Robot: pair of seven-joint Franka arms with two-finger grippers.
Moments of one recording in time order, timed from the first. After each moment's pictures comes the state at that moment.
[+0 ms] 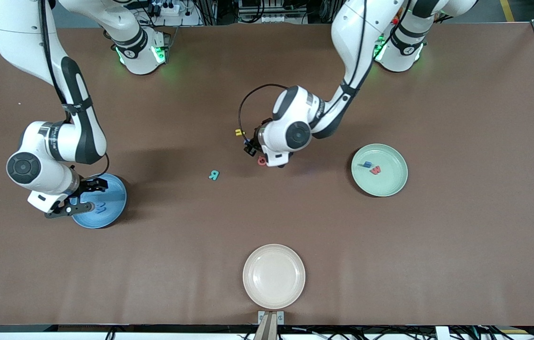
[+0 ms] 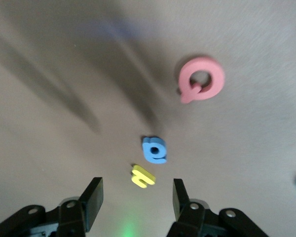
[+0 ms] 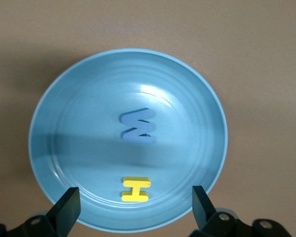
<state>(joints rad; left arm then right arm) -0.80 0.74 -0.08 -1.60 -0.65 2.24 -1.40 0.29 0.49 -0.37 -1.94 -0.01 2.31 -0.29</state>
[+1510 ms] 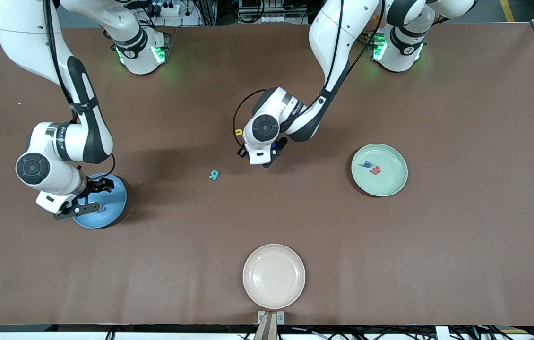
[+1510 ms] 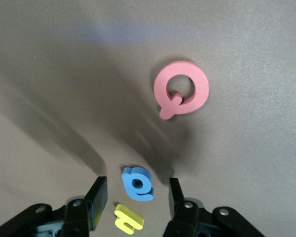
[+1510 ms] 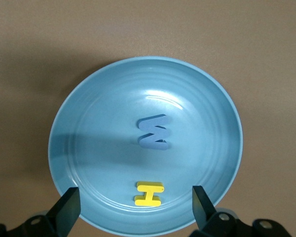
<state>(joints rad) -0.93 0.87 0.03 -1.43 -0.52 2.20 -1.53 0.30 0.49 -0.36 -1.94 -0.01 2.31 -0.29</state>
